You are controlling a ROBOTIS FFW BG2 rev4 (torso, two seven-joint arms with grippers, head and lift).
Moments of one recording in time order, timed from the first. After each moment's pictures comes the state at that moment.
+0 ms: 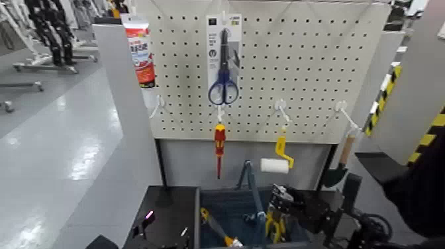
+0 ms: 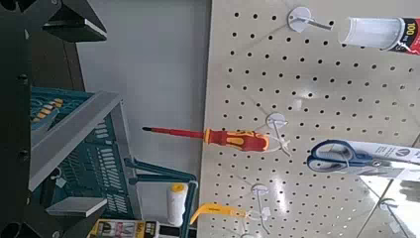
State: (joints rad) left arm 0.23 0.08 -0.06 -1.53 0.19 -0.29 -0.47; right arm -0.10 -0.14 -0.06 -1.40 -0.38 0.32 0.88
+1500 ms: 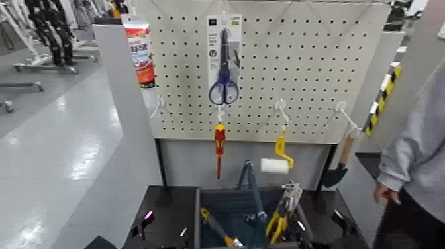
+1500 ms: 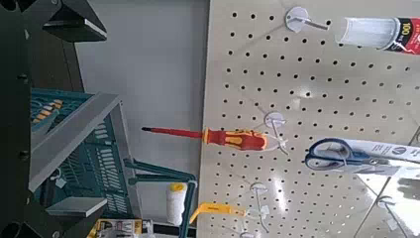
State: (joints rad) left arm 0.23 0.08 -0.06 -1.53 0.19 -0.30 -0.48; right arm 0.37 -0.11 -0.04 -1.80 -0.23 -0.10 0.37
